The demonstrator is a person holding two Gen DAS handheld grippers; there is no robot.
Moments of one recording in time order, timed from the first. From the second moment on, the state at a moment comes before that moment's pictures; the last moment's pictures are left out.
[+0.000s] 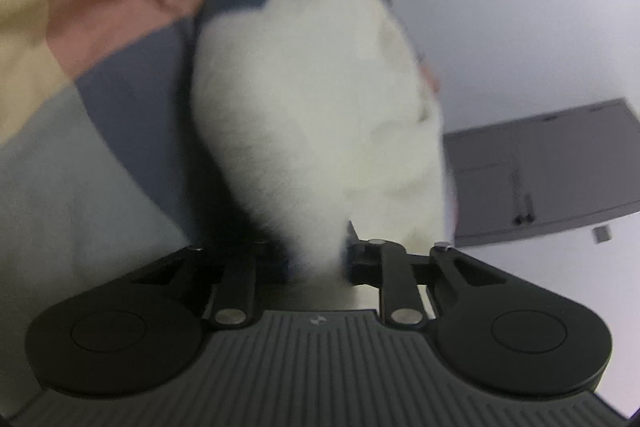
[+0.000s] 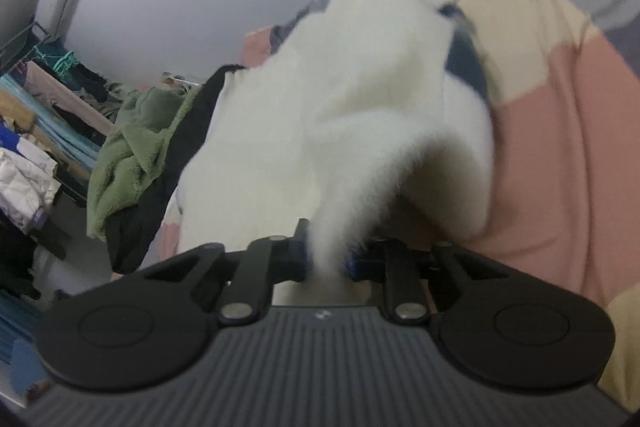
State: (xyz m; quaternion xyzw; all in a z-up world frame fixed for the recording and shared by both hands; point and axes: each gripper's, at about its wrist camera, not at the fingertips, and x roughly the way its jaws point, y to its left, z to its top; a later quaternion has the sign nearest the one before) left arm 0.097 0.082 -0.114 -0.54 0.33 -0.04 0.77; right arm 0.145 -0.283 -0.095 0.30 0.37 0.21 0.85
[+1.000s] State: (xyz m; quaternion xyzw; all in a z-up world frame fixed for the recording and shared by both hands) left arm 0.009 0.053 0.318 -0.34 0.03 -0.22 0.91; right arm 0.090 -0.339 0.293 0.19 0.04 0.37 0.91
